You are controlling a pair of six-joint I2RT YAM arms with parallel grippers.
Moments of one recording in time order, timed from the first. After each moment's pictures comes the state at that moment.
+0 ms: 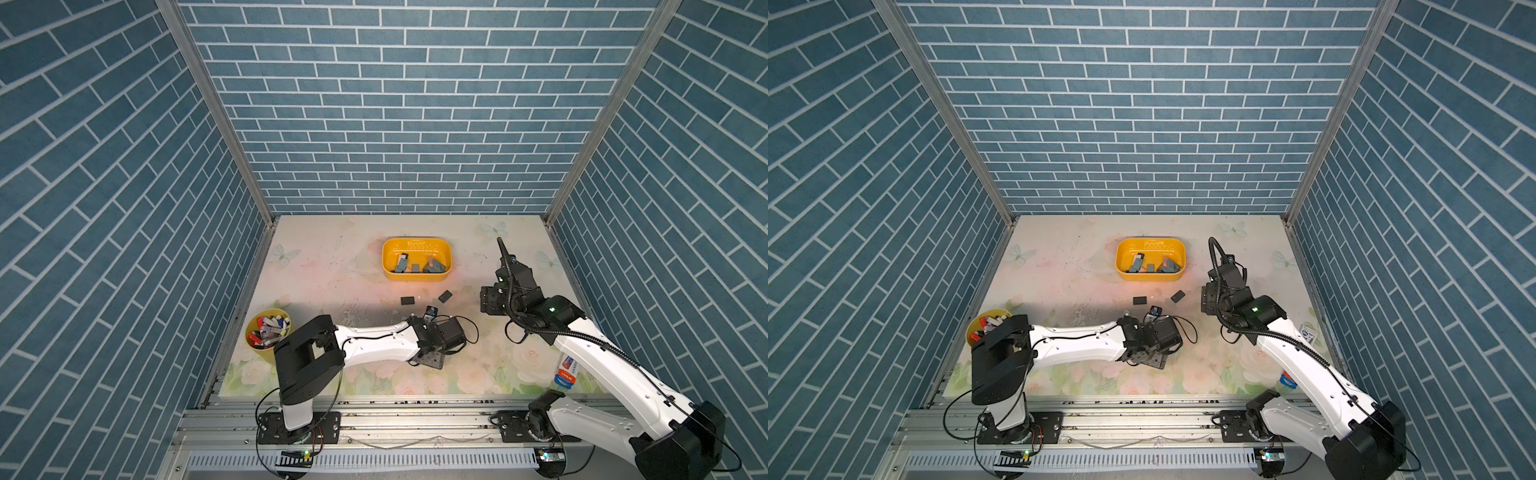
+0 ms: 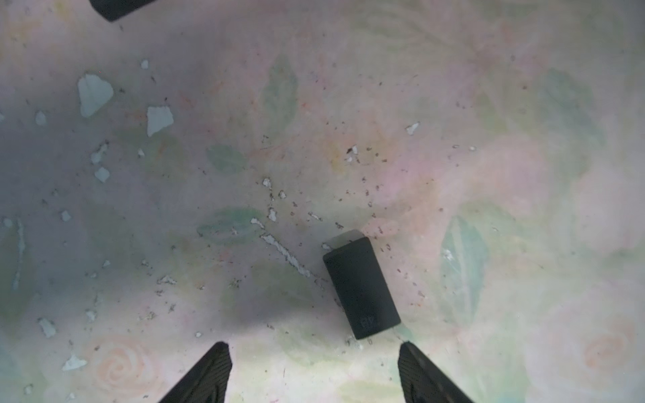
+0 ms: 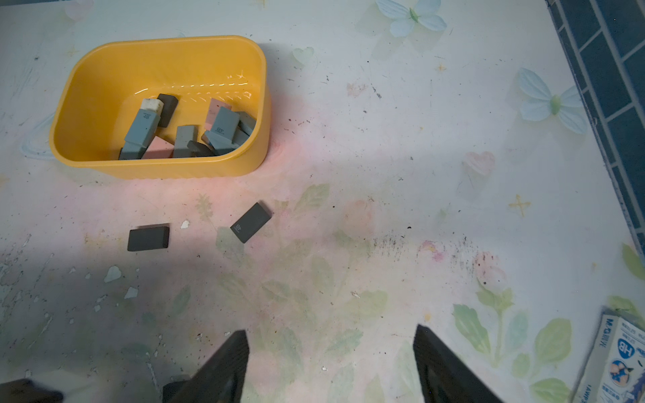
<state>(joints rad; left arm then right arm) -1.19 1.83 1.22 -0.76 -0.28 -0.91 0.58 1.05 0.92 -0.73 0.29 0.43</state>
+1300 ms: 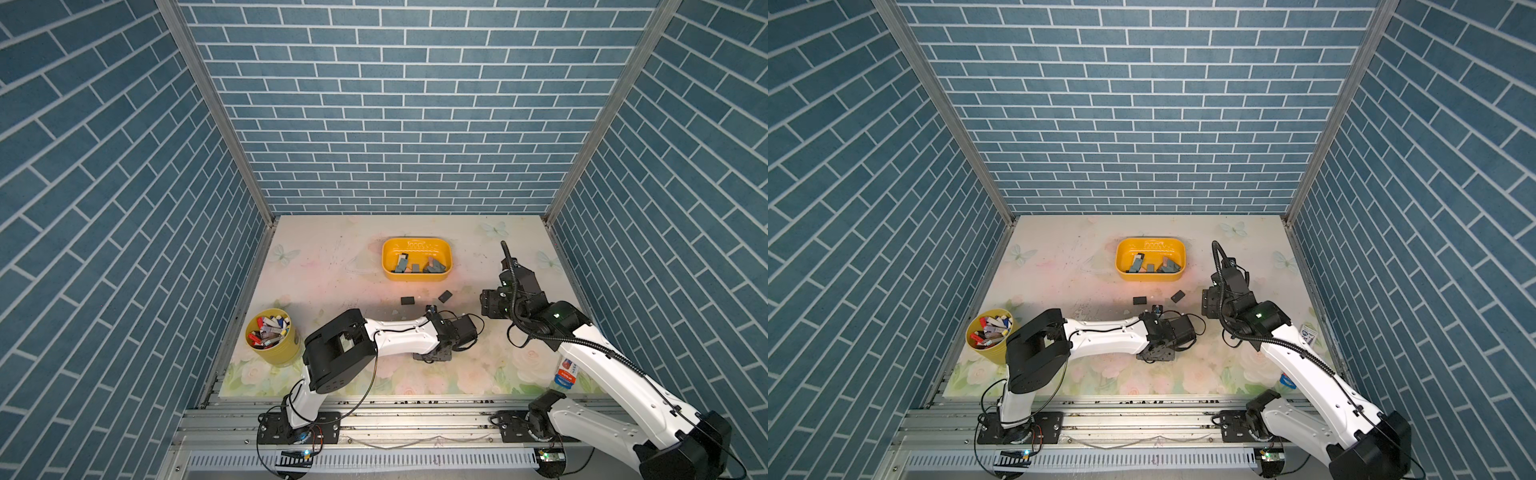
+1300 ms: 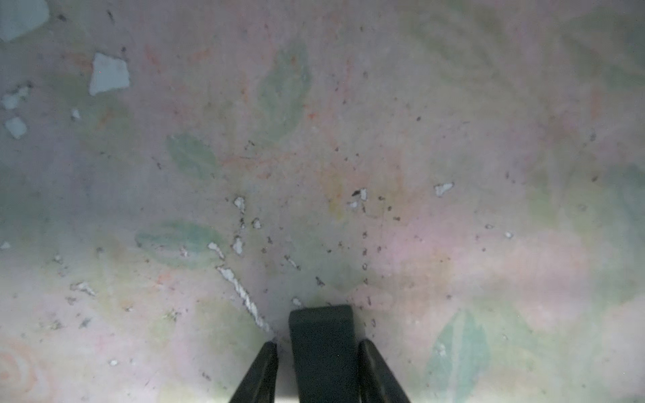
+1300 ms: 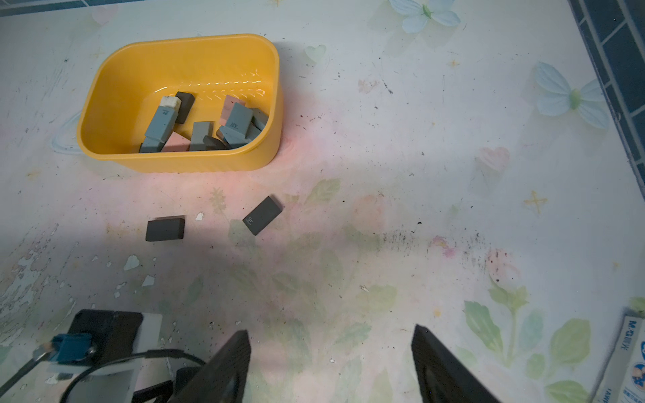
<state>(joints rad) -1.17 2.01 1.37 -0.79 -0.26 -1.13 0.58 1.01 0.89 -0.72 0.25 0.43</state>
